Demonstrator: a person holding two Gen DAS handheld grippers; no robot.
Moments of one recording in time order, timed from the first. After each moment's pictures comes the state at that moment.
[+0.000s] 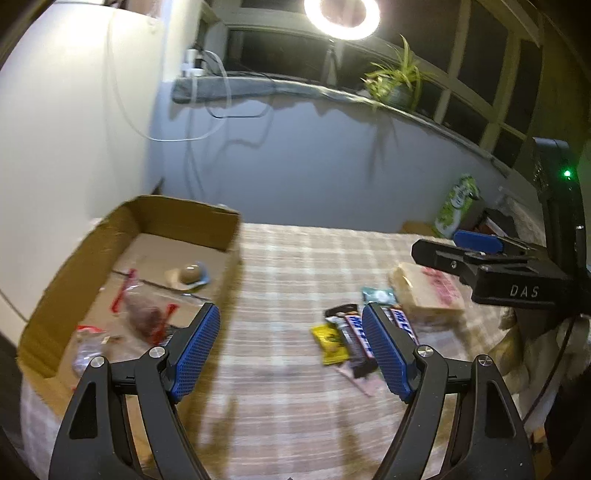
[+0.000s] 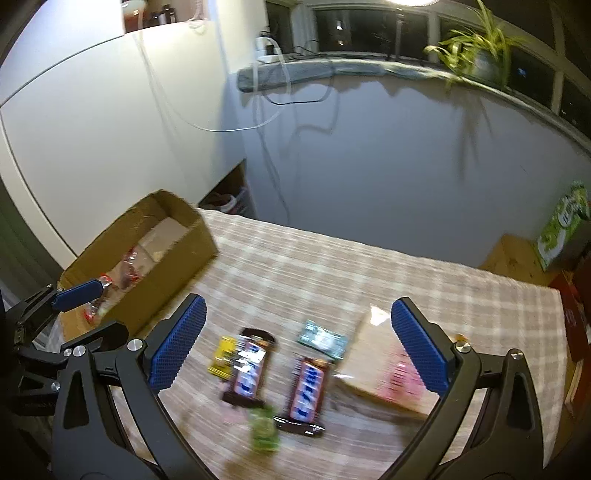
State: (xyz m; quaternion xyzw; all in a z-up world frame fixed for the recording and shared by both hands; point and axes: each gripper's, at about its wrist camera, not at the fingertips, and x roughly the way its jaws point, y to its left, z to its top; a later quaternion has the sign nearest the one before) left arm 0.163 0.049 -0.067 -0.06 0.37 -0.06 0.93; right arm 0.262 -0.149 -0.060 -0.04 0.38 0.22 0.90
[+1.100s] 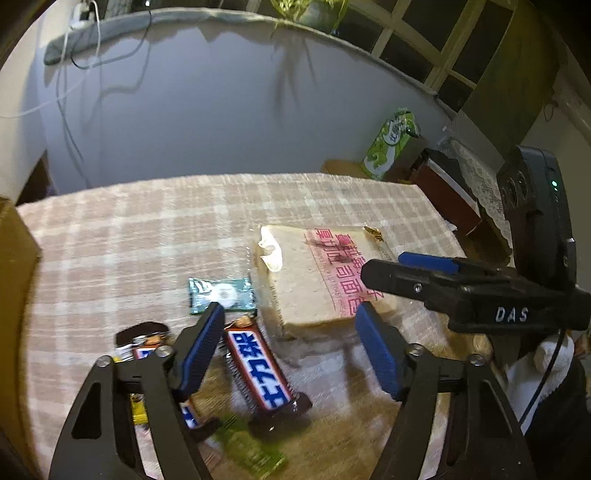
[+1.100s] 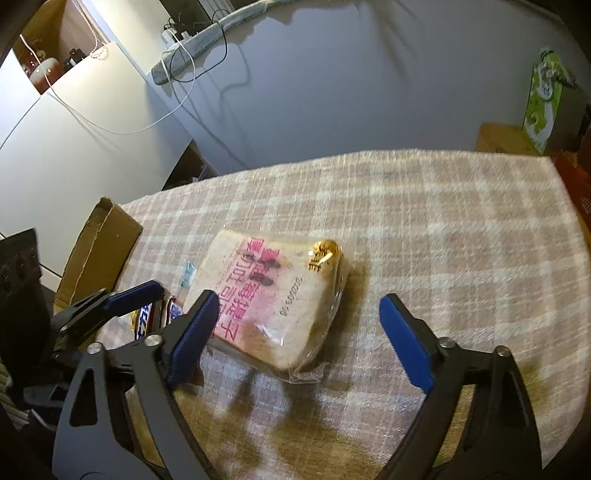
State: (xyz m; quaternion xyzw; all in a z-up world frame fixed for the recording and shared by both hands) left arm 0.242 -0.079 -0.120 -0.07 0.47 -0.21 0.86; right arm 0.299 -0.286 -0.136 0.10 0.49 0.20 0.84
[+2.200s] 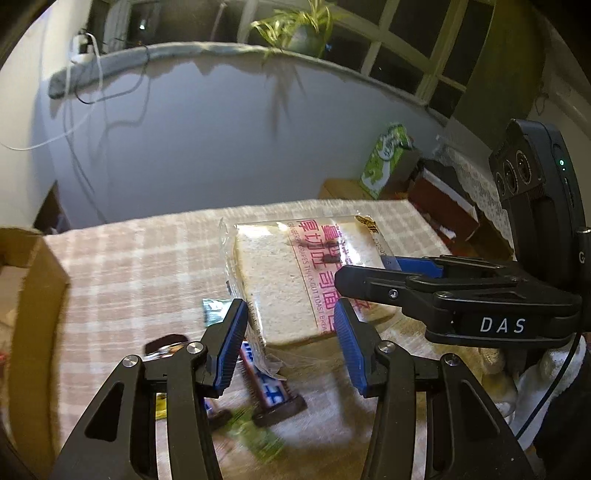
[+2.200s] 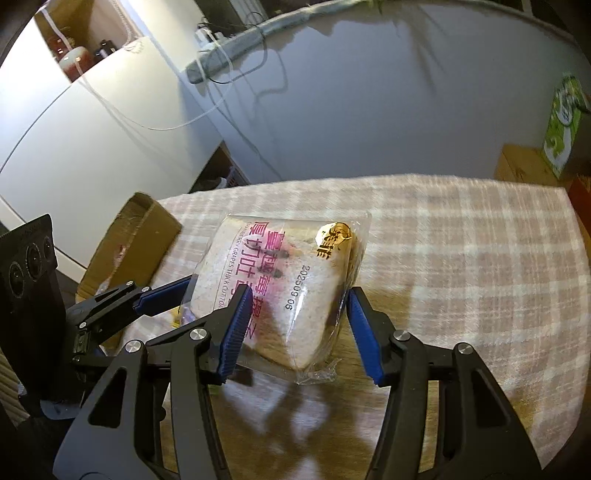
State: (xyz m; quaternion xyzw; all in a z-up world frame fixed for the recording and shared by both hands) left arm 0.221 -0.071 -0.083 -0.04 0.42 -0.20 0.89; right arm 0.282 -0.251 -0.096 0.08 0.46 0.24 0.85
